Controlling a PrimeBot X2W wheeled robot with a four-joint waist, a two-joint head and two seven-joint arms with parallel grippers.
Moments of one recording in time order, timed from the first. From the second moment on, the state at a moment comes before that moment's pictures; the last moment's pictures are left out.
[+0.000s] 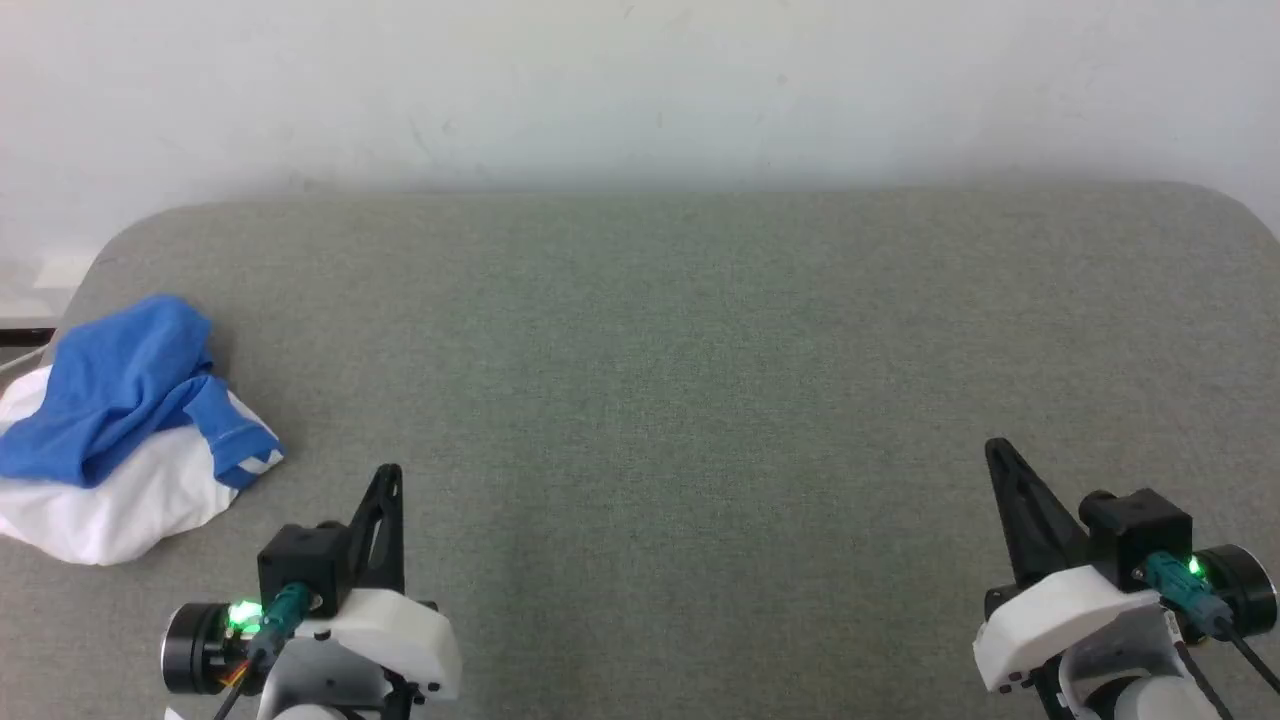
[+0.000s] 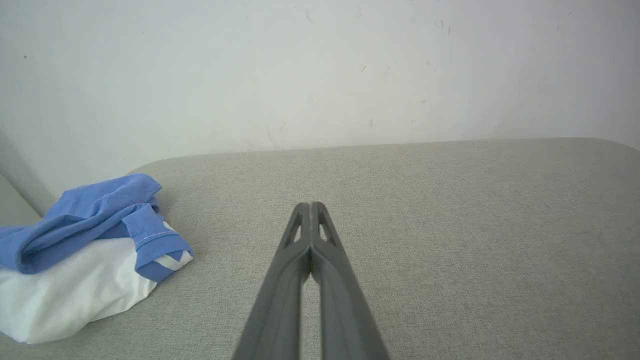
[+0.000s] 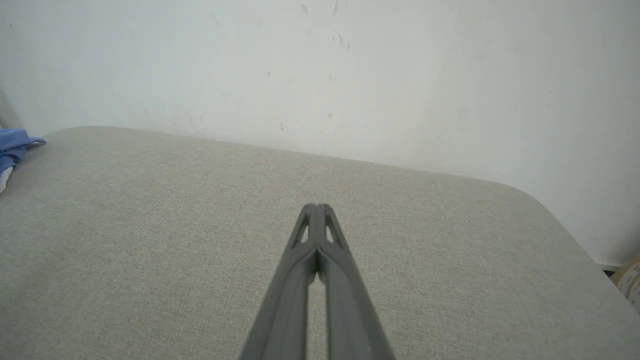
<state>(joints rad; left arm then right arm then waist) 0.01 0.05 0.00 0.00 -0.01 -0.01 0.00 0.01 -0.05 0.00 0.00 0.01 0.13 0.00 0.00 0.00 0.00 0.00</state>
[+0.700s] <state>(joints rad) 0.01 0.05 -0.01 0.01 -0.05 -0.01 -0.03 0.02 -0.05 -0.01 -0.01 0.03 0.13 -0.02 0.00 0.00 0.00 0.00</state>
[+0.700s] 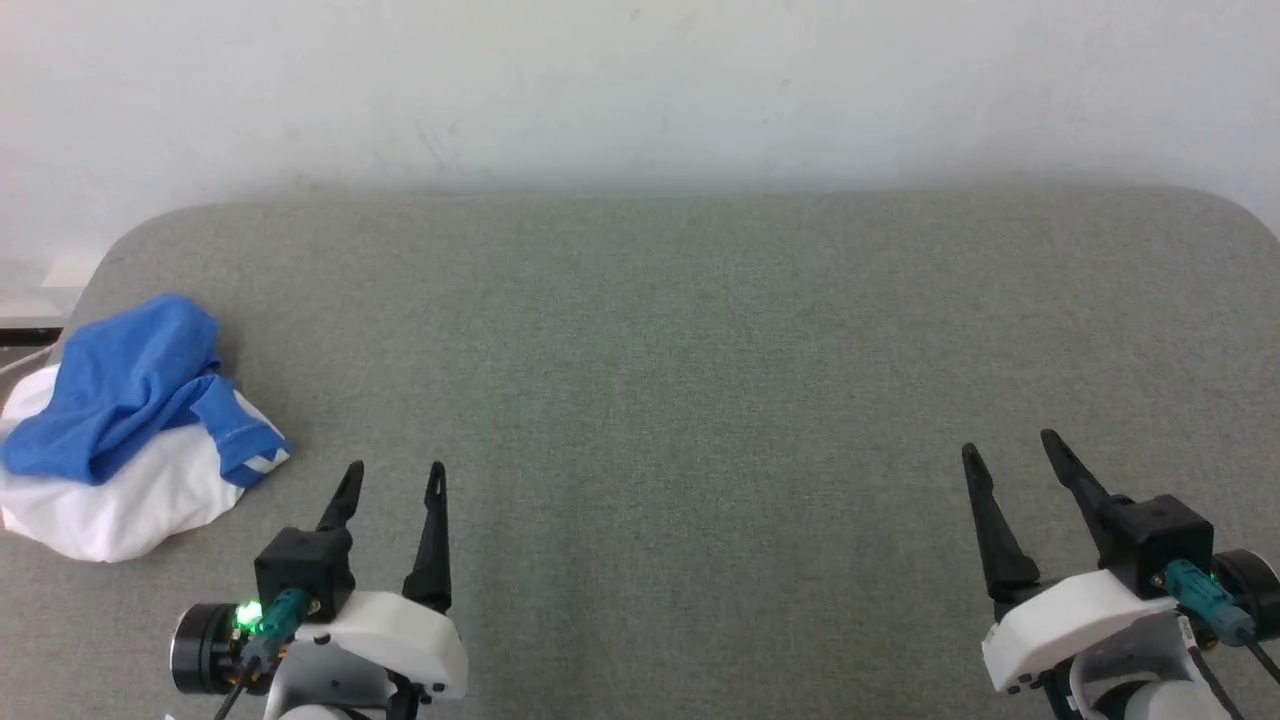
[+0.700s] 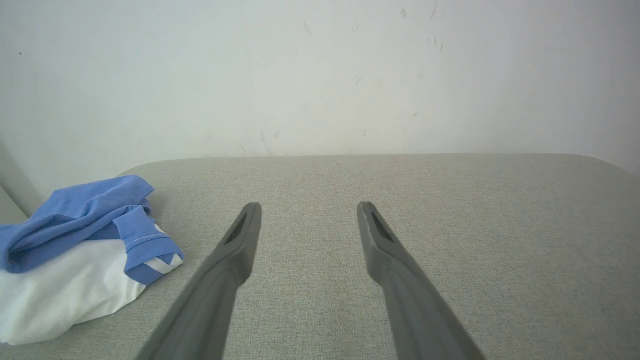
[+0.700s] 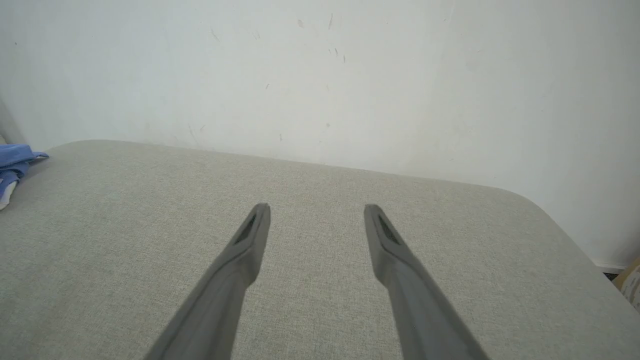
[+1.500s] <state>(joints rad) 0.01 0.05 -0.02 0.01 -0.11 -0.01 -0.07 0.05 -0.05 -0.01 -0.05 0.05 0.13 -0.06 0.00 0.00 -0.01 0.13</state>
